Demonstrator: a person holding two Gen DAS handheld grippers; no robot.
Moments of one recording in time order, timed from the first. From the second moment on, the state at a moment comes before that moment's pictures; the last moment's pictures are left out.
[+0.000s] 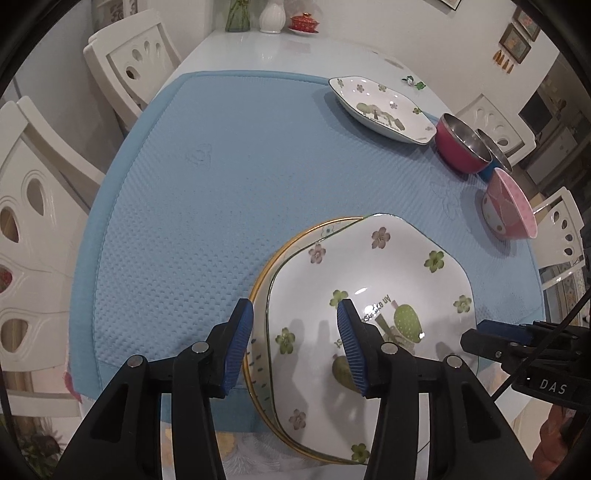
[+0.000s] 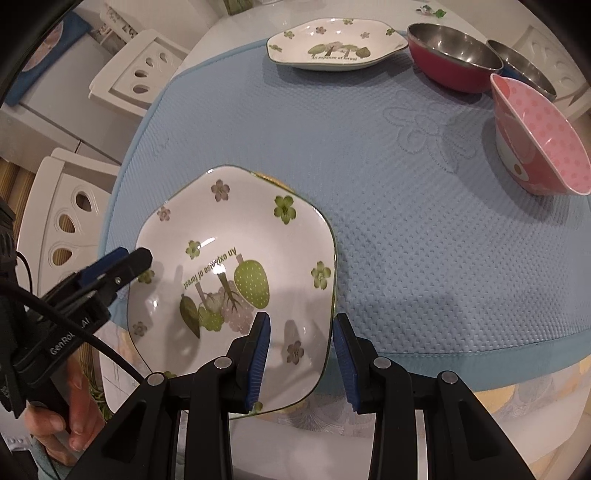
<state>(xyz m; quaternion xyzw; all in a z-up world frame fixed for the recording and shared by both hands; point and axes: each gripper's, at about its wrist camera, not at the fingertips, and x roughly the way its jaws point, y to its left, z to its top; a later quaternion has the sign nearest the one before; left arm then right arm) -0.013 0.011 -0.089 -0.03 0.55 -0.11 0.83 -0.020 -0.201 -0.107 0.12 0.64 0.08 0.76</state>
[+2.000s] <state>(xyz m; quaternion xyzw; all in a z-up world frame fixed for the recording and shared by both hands) 0.322 -0.106 -0.136 -0.04 0.55 -0.23 0.80 0.209 -0.283 -0.151 0.24 0.54 -0.06 0.80</state>
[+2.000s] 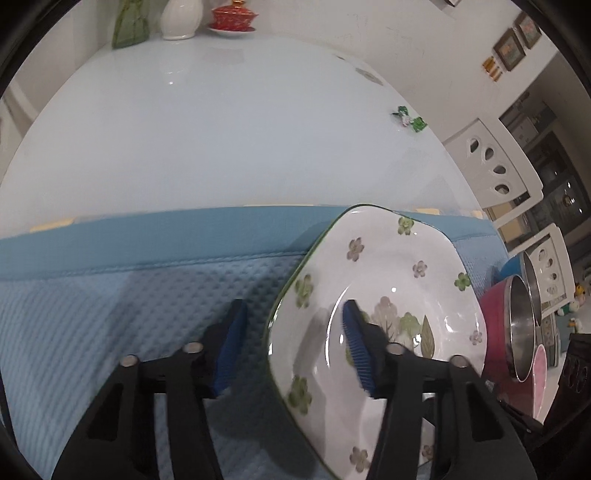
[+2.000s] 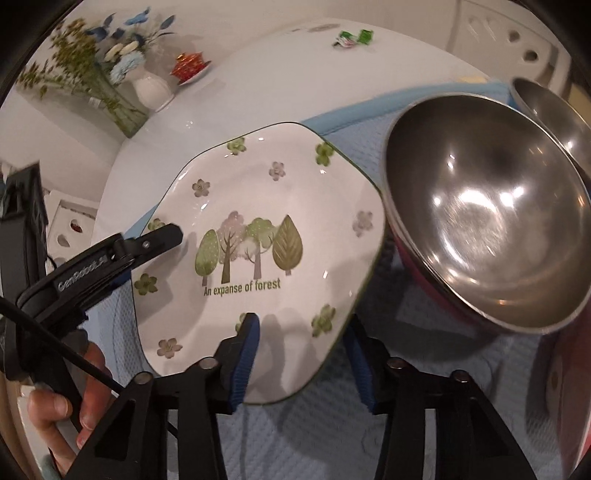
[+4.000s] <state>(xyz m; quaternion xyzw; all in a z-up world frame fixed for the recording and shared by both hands) 0.134 -0.024 0.006 -0.03 0.40 -0.21 0.89 0.096 -0.209 -0.027 0.08 0.46 0.14 0.87</state>
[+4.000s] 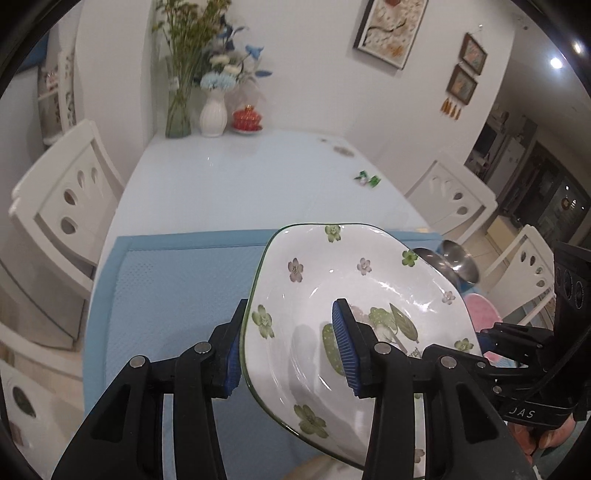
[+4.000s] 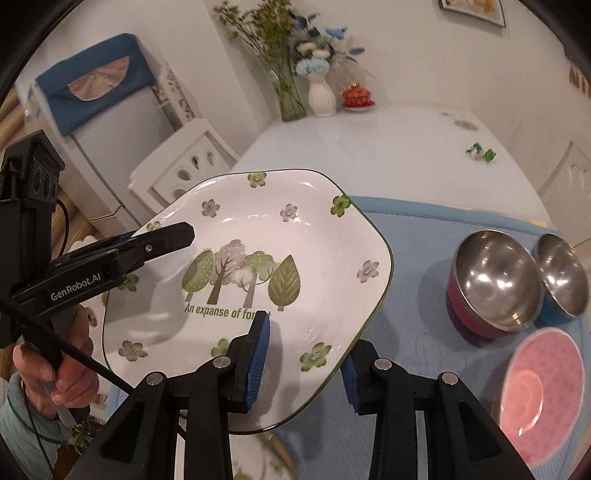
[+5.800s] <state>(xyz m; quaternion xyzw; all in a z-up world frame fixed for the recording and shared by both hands) -0.137 -0.063 -0.054 -0.09 0.47 -0.11 0.87 -0.153 -0.244 -0.079 0.04 0.52 0.24 0.82</state>
